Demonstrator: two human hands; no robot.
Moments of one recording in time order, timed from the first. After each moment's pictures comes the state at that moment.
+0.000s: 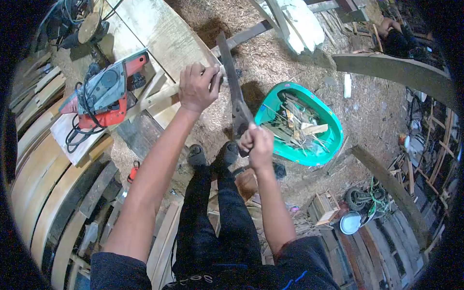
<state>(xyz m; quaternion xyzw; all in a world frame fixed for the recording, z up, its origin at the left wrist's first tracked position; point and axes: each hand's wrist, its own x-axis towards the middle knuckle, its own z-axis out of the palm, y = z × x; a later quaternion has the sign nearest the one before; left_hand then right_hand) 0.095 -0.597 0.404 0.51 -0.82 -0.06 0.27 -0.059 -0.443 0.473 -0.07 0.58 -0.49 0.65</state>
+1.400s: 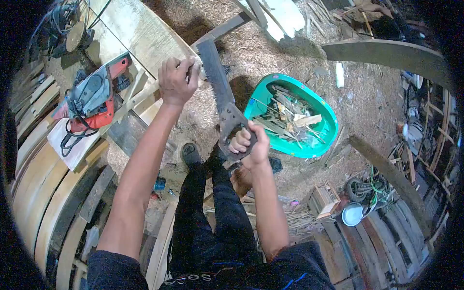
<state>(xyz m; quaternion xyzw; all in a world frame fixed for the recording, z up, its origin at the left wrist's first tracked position) 0.091 -0.599 0.408 0.53 -0.80 -0.04 0.27 -0.091 -0.417 0.466 0.17 0.40 -0.52 0.73</state>
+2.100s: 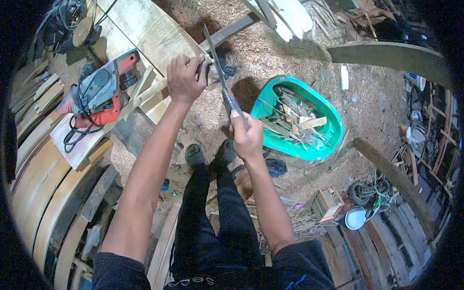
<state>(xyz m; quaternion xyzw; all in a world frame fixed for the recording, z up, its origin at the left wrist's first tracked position) 0.091 -0.599 0.407 0.54 -0.80 -0.04 0.27 -0.057 -0.445 0.474 -0.22 0.66 -0.43 0.58</state>
